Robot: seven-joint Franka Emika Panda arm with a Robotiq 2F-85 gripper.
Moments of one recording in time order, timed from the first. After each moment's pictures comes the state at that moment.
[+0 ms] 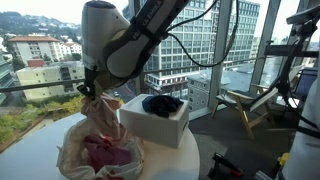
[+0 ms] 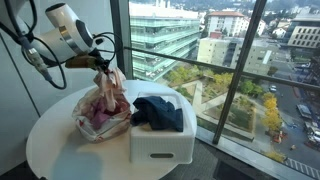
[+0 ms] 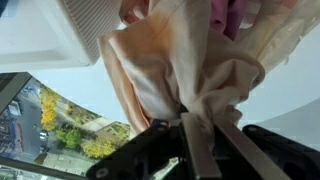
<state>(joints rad) -0.03 0.16 0.31 -2.15 -0.64 2.79 0.61</state>
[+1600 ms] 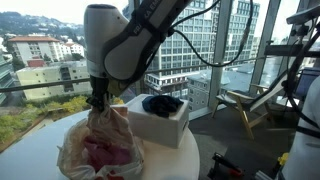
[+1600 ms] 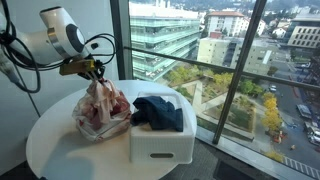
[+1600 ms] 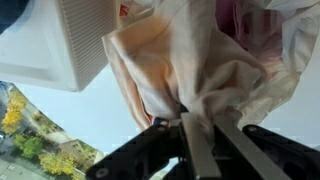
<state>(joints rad) -0.01 0.11 0.31 -2.25 -0.48 2.71 0.27</state>
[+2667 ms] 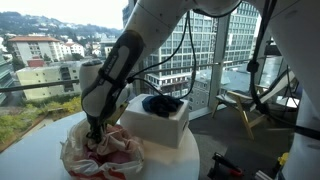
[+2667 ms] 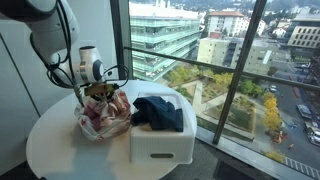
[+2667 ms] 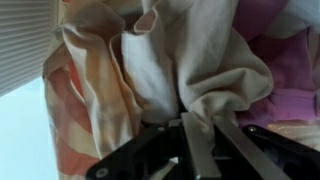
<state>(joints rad) 0.14 0.59 0.16 -1.92 -0.30 2.68 -0.10</state>
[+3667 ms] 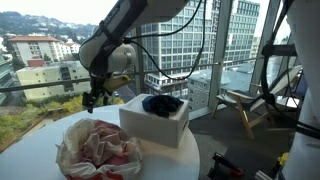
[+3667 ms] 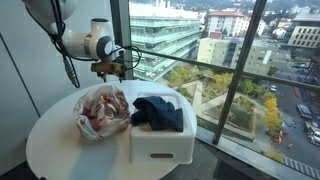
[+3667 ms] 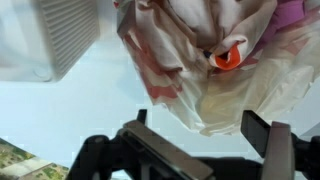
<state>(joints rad) 0.04 0.41 0.19 -1.89 -0.02 2.60 -0.19</state>
